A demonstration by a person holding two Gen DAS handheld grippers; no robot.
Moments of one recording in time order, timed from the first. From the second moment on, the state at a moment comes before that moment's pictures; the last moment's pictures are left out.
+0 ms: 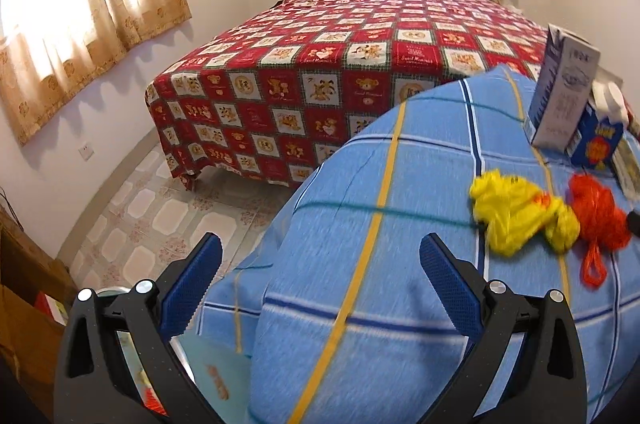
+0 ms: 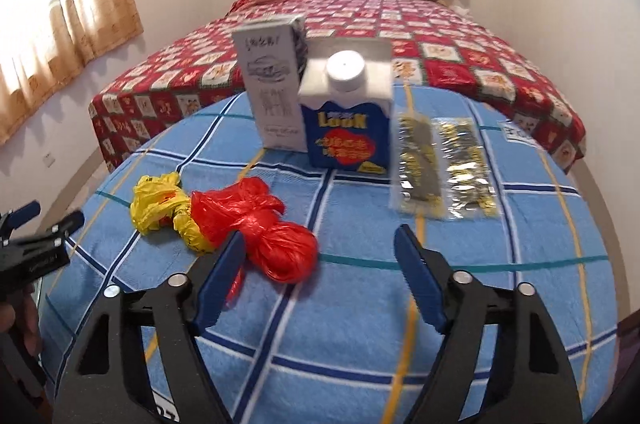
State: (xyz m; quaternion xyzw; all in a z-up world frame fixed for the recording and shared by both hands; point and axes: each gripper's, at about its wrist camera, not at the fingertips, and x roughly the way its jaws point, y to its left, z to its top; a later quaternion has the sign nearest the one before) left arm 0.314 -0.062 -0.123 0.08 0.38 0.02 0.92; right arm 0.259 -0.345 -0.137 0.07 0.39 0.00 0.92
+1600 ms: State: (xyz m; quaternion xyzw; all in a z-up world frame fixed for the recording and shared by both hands) left arm 0.305 -0.143 -0.135 0.10 0.41 -0.14 0.90; right arm 0.213 -0.373 -0.138 0.10 0.36 0.05 0.92
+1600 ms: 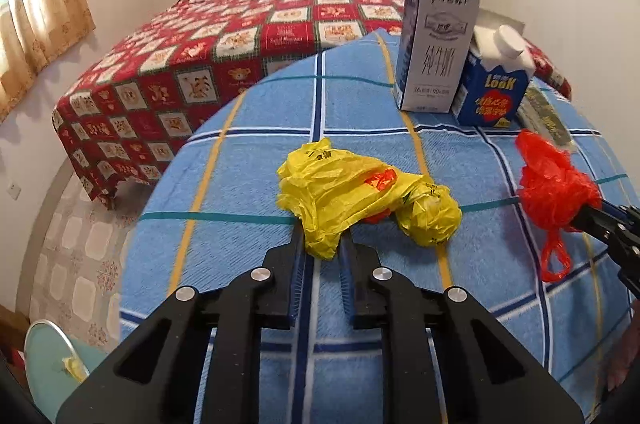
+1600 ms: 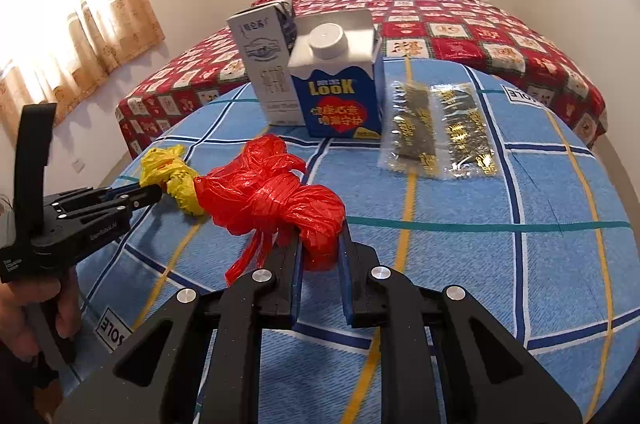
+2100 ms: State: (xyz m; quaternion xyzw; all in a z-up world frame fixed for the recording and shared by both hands) left arm 0.235 -0.036 -0.112 0.07 0.39 -0.07 0.92; right arm 0.196 -0.308 -0.118 0.07 0.35 0.11 0.93
